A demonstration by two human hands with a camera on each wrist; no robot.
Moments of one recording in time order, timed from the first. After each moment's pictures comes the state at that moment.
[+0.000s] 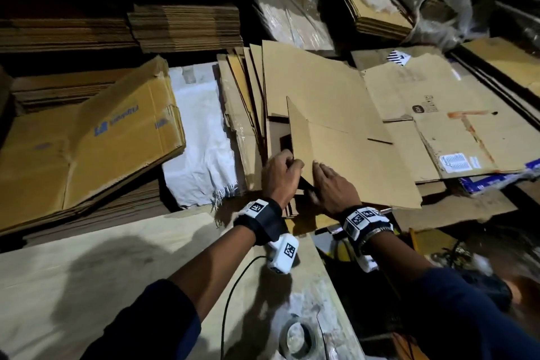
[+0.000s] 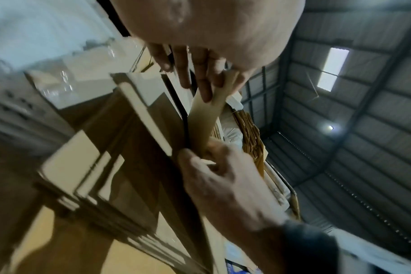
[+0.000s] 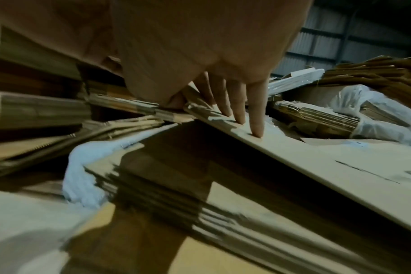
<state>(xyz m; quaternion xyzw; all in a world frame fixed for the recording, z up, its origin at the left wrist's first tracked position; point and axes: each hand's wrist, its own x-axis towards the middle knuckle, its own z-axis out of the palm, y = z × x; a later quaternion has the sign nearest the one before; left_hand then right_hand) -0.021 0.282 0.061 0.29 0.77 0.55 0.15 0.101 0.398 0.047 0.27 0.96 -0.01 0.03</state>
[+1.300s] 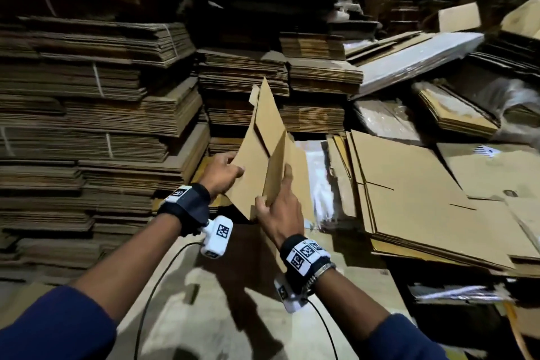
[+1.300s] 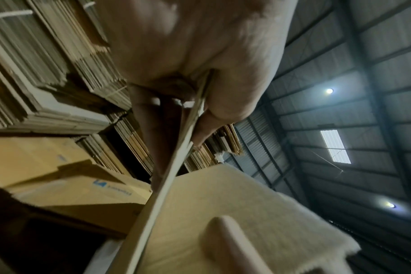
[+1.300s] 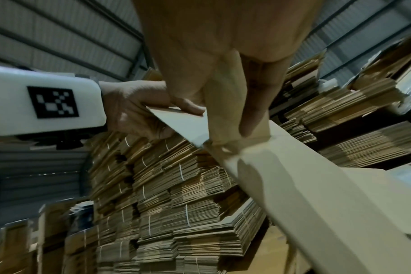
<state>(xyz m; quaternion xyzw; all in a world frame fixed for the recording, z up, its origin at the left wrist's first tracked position) -0.010 -0.225 0.252 0.15 0.82 0.55 0.05 0.114 -0.096 0.193 0.13 0.88 -0.34 -0.30</state>
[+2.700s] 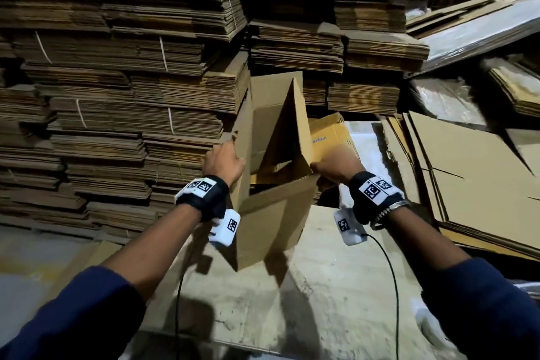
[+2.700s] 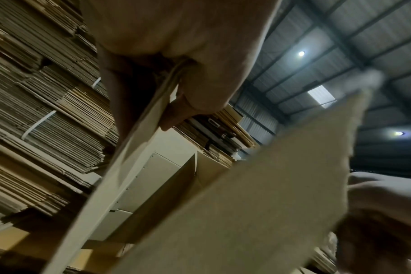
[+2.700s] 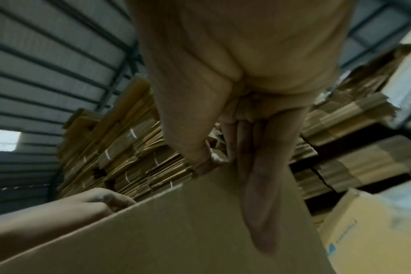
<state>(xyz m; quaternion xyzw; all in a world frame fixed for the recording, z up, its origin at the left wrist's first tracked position) -0.062 -0.401 0.225 0.07 0.97 0.22 -0.10 0.032 -0.152 0.257 0.19 0.90 -0.38 -0.02</state>
